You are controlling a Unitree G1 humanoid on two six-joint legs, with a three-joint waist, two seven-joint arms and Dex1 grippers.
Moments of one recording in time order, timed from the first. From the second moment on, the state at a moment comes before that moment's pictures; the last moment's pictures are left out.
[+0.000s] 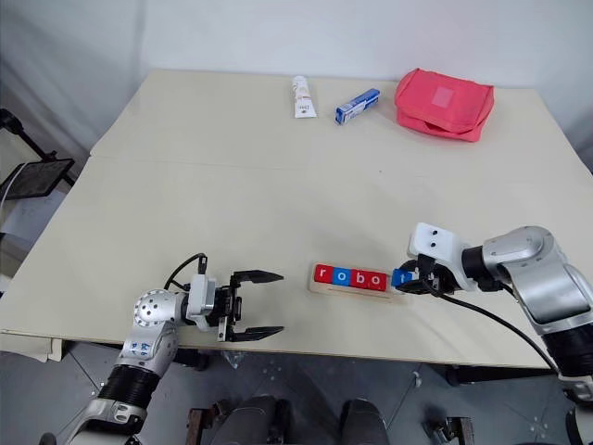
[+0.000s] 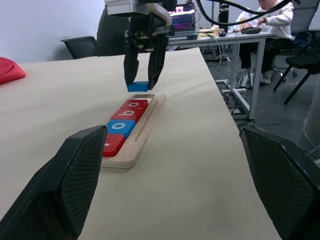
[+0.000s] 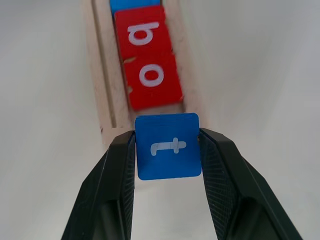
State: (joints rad) left arm -0.27 0.35 -0.08 0.25 -0.40 -0.35 -1.31; right arm -0.46 -1.01 0.16 -0.06 0.18 0.52 1.25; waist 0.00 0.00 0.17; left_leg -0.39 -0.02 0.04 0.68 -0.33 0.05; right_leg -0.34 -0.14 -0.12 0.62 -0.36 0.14
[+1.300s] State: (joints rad) left arm -0.31 0.34 -0.08 0.30 -0.39 -0.36 -1.31; right arm -0.25 -1.05 -0.01 -0.14 0.23 0.55 1.17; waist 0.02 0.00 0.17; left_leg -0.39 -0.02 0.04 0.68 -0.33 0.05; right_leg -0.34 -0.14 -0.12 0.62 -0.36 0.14
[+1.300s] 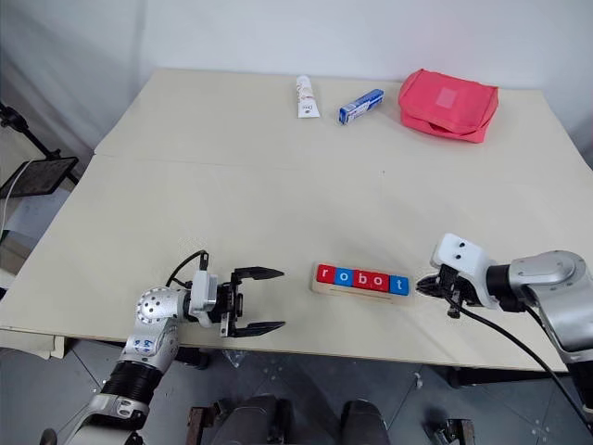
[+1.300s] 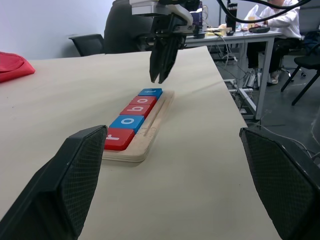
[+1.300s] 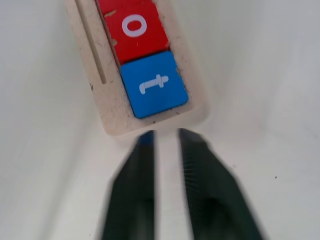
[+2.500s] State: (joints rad) left arm -0.39 0.44 -0.01 0.38 -0.38 -0.34 -1.27; right arm 0.01 -1.00 -0.34 0.01 0.39 0.14 1.37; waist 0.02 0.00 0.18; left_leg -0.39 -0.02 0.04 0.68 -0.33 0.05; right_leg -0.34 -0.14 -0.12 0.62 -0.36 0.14
